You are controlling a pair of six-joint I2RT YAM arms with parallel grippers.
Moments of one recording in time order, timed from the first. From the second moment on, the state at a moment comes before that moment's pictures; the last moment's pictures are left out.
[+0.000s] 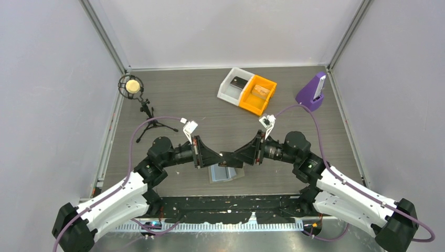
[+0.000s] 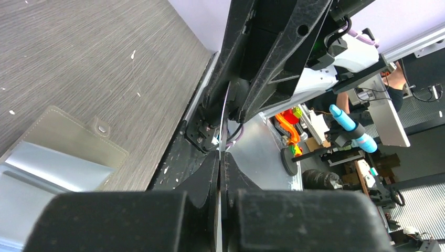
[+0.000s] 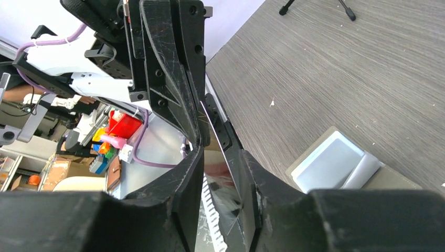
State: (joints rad) left arm -0.72 0.75 0.41 0.32 0.60 -0.85; right arm 0.80 0.78 0.51 0.18 -0.46 0.68
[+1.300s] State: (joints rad) left arm -0.61 0.72 0.75 -0.34 0.36 -0.42; right arm 0.32 1.43 1.13 0.05 -0.59 0.63
